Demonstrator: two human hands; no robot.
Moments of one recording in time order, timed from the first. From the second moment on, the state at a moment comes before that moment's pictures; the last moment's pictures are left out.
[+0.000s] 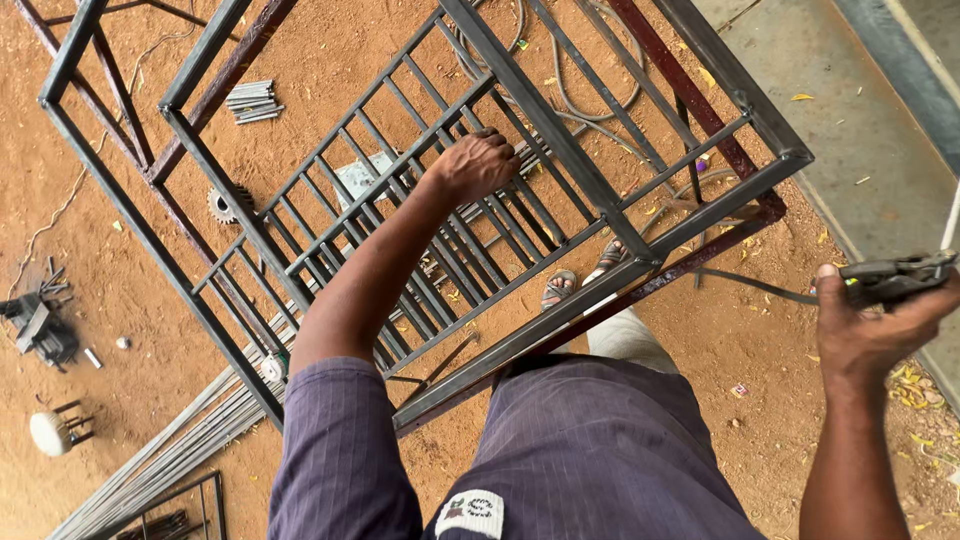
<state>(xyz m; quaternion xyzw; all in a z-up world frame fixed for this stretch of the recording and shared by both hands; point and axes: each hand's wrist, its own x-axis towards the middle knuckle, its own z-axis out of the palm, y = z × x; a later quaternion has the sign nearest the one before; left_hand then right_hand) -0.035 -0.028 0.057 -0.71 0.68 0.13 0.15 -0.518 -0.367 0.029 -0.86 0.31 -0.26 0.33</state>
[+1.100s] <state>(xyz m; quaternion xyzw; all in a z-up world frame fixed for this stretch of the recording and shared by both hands) -0.178 -0.084 0.120 -0.87 -0.16 0.25 -0.39 -0.420 -0.344 -0.073 -0.64 0.36 -0.36 0.58</state>
